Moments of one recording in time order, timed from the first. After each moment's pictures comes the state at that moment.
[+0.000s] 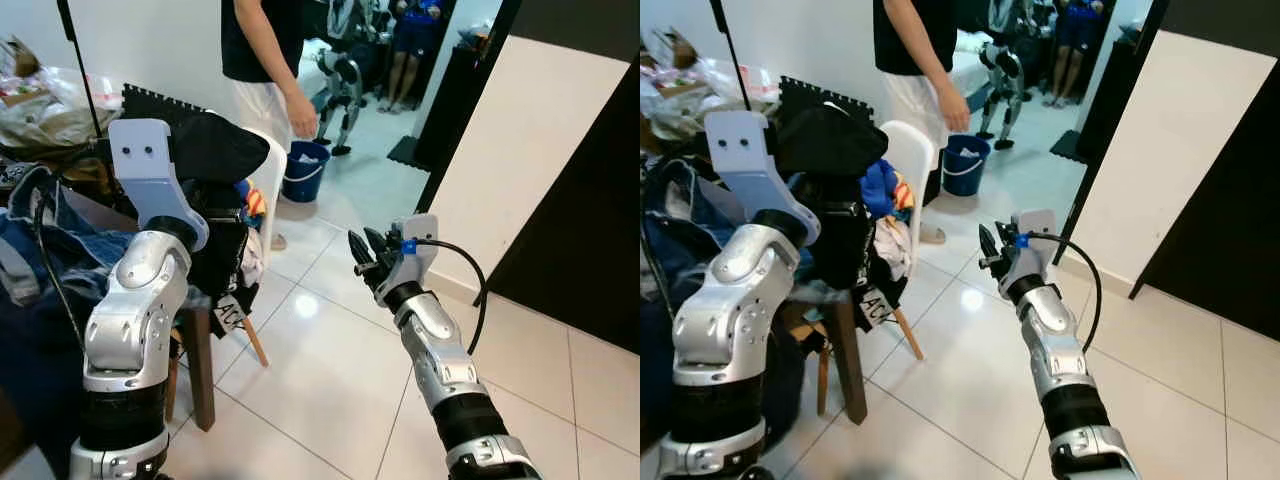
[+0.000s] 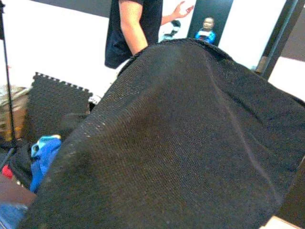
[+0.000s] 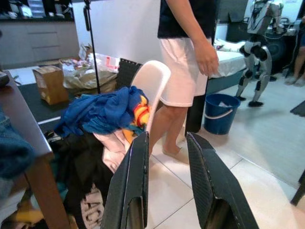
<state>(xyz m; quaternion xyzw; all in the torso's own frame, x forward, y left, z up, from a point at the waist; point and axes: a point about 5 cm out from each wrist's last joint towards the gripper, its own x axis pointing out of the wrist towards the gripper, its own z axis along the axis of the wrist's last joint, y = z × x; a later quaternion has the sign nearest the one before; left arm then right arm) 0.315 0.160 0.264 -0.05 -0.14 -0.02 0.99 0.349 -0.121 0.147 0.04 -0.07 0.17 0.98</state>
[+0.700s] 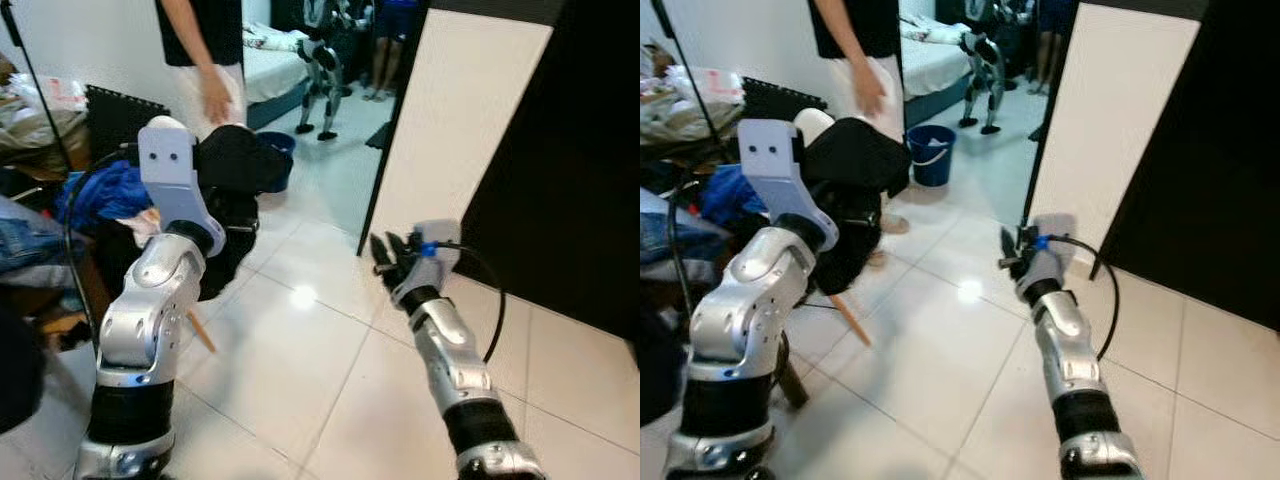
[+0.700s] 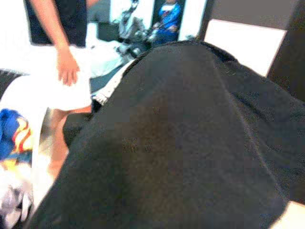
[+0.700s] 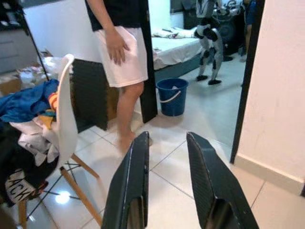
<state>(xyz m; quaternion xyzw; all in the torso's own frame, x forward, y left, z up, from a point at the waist) 0.324 0.158 0.254 -0.04 -0.11 -0.05 0.99 0.344 -0.134 0.134 0.07 -0.06 0.12 0.99</state>
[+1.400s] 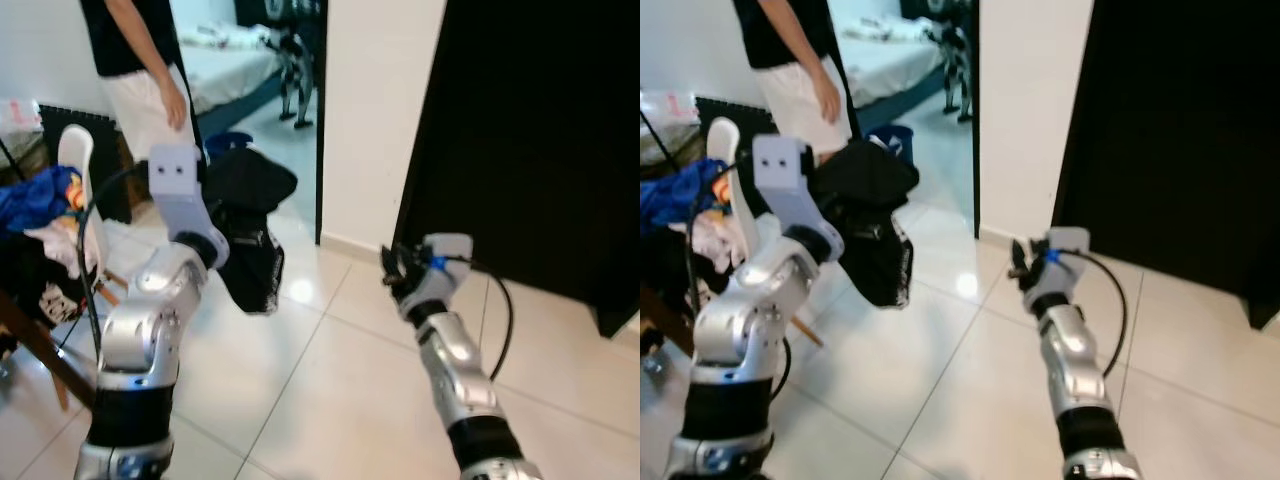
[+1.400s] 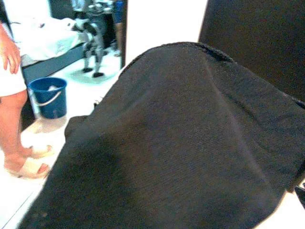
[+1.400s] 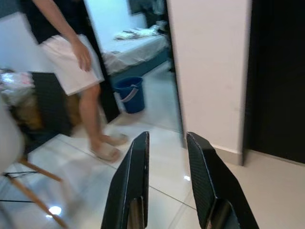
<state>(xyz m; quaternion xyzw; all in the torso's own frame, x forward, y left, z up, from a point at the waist) 0.320 0.147 0.243 -0.07 -0.10 -0.10 0.99 0.338 -0.156 0.126 0.07 -0.06 0.08 0.99</state>
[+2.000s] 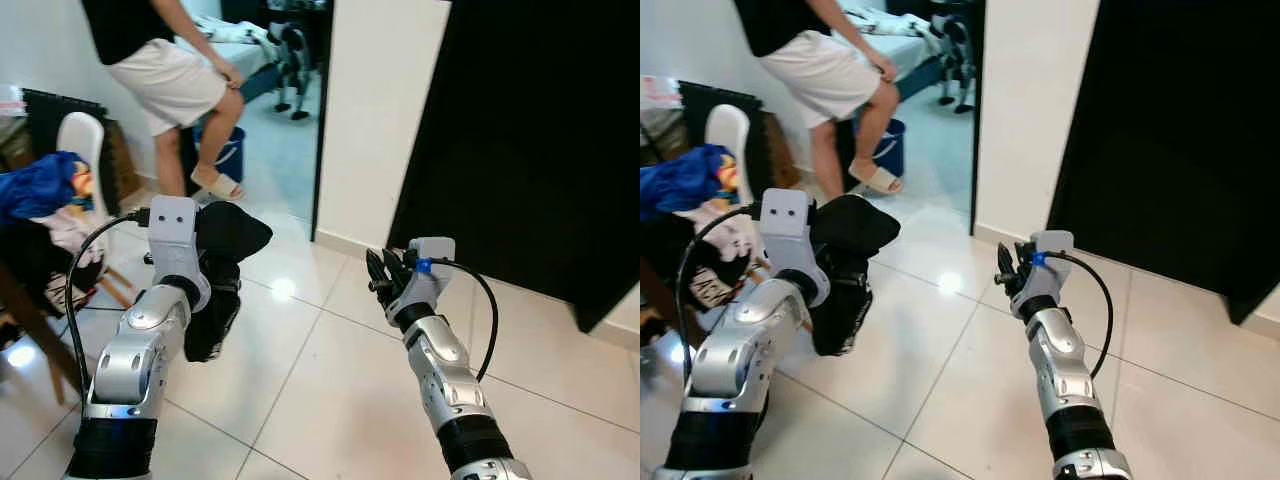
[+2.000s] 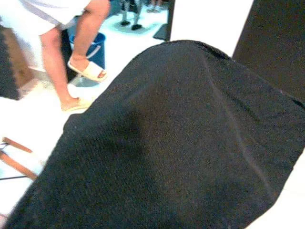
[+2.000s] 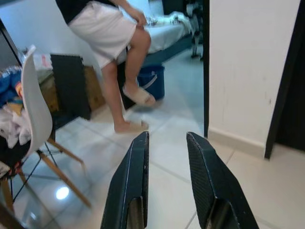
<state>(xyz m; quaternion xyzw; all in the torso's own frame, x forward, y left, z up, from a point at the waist) 0.317 0.169 0.179 0.00 0.01 -0.05 1.00 0.336 -0.138 0.113 0.08 -0.03 0.10 0.99</state>
